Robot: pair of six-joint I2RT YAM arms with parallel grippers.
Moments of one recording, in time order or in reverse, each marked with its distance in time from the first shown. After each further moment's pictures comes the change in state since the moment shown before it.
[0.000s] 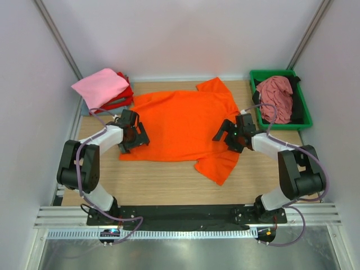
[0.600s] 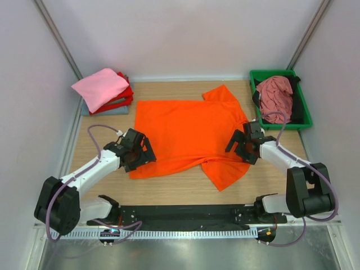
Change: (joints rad) left arm -0.245 -0.404 -0.273 -0.069 -0.002 -0.200; right arm -0.065 -0.202 -0.120 -0.196 0.150 -0.016
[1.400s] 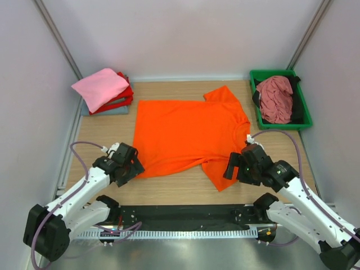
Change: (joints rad) left arm 0.000 -0.300 -0.124 -0.240 -0.134 -0.175; right arm 0.397 -0.605 0.040 -0.616 0.066 0.062
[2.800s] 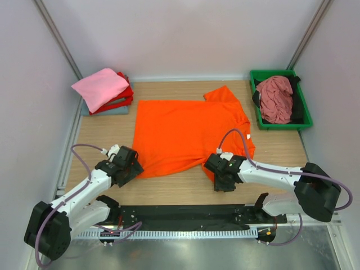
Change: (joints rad) left arm 0.014 0.034 -0.102 0.152 -0.055 -0.018; right arm 0.371 0.548 -0.077 0.222 0.119 0.225
